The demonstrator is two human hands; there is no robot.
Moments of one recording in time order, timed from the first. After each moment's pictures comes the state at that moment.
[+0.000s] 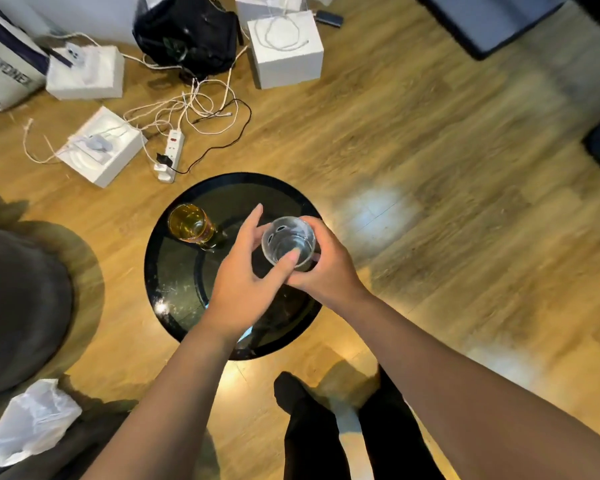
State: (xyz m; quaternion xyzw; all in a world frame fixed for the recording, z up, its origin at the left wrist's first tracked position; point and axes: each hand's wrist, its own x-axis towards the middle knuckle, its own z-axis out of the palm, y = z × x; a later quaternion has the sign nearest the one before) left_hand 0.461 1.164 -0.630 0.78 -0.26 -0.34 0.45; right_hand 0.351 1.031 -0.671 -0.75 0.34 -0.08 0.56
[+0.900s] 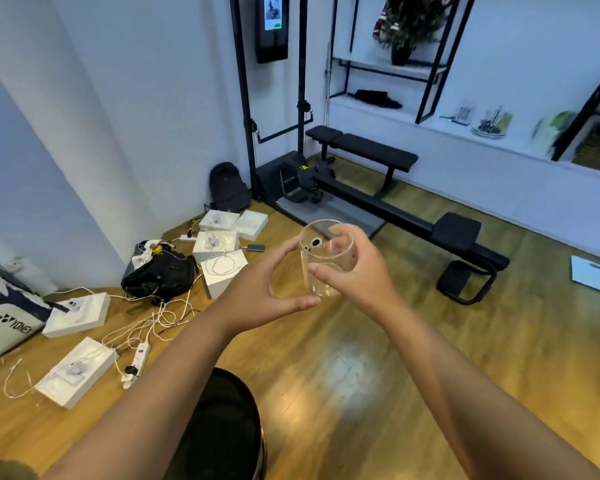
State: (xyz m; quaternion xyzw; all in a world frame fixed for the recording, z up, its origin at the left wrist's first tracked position) left_hand 0.352 0.970 -0.193 0.66 -0.62 -0.21 0.38; right_hand 0.169 0.846 -0.200 -0.74 0.31 -0.37 0.47
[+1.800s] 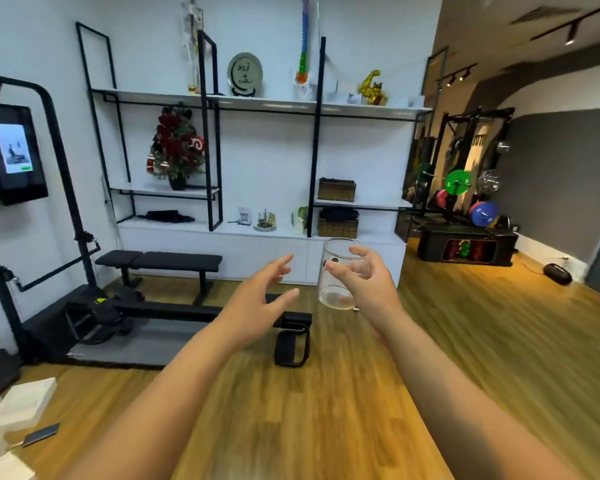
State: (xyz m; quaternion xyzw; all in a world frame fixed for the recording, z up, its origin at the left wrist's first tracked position) left_hand 0.083 0.849 -0.039 0.40 -0.79 -0.24 0.40; right_hand -0.149 0.873 -0.023 -0.52 0.50 -0.61 0.32
